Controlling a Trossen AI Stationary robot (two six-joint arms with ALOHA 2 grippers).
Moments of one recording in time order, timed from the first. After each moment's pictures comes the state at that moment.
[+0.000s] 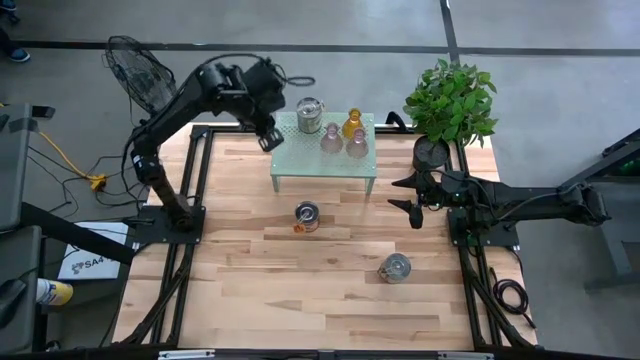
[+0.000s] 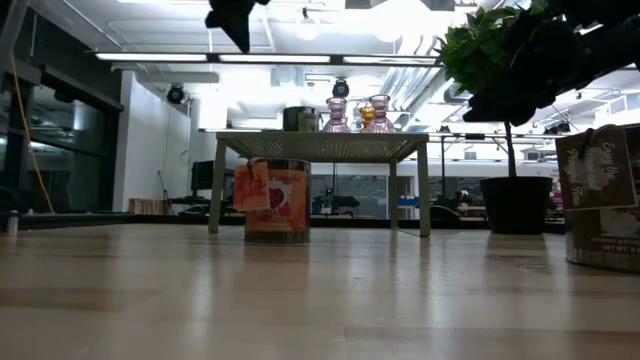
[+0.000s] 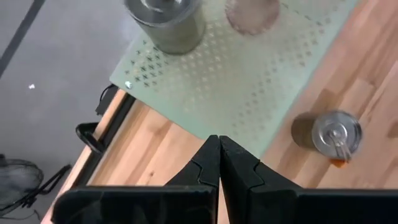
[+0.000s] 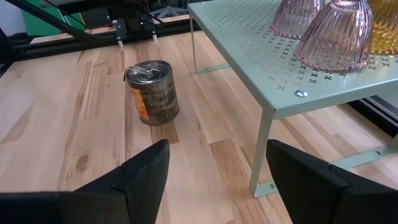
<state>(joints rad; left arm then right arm) 0.48 1.68 2.16 -1.57 -0.12 -0.03 -0.13 0.58 0.32 -0.10 0.11 0.13</state>
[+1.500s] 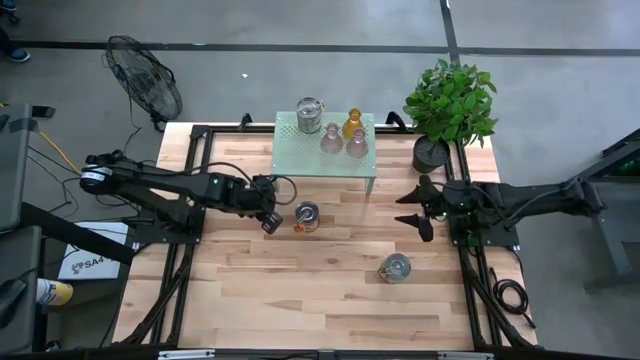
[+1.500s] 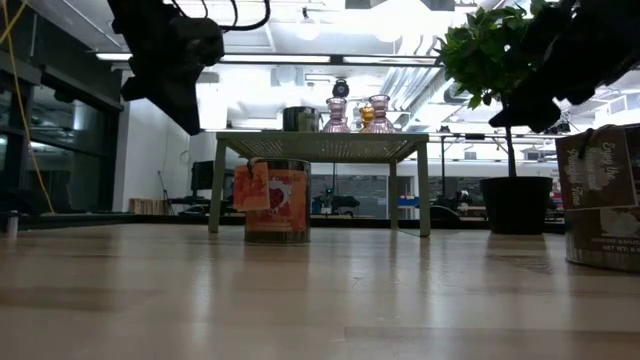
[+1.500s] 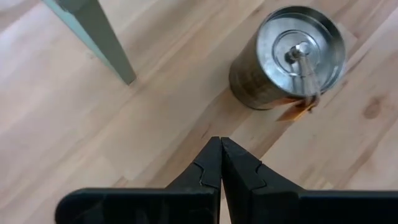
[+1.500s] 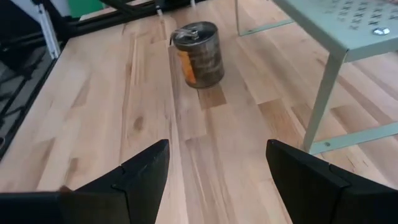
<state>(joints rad) -0.09 1.25 0.97 -0.81 -0.30 -0.83 0.02 0.51 0.34 -0.29 0.07 0.29</state>
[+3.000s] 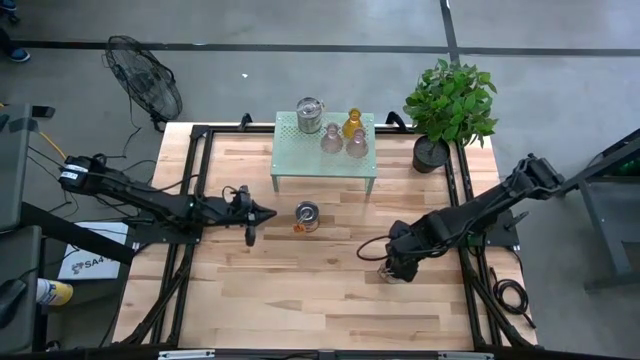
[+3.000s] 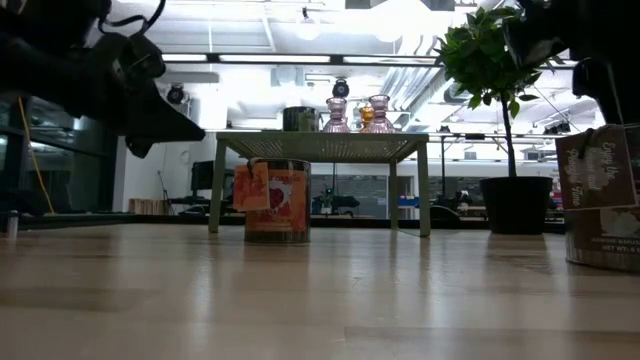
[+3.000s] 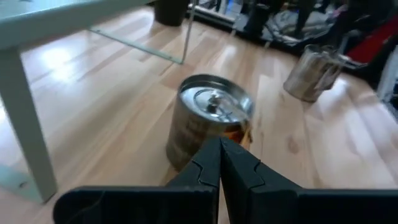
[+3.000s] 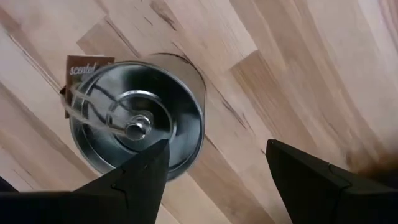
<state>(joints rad) -0.18 0.91 0.16 0.48 -0.36 -0.37 0.44 1.43 1.04 -1.11 -0.01 1.08</state>
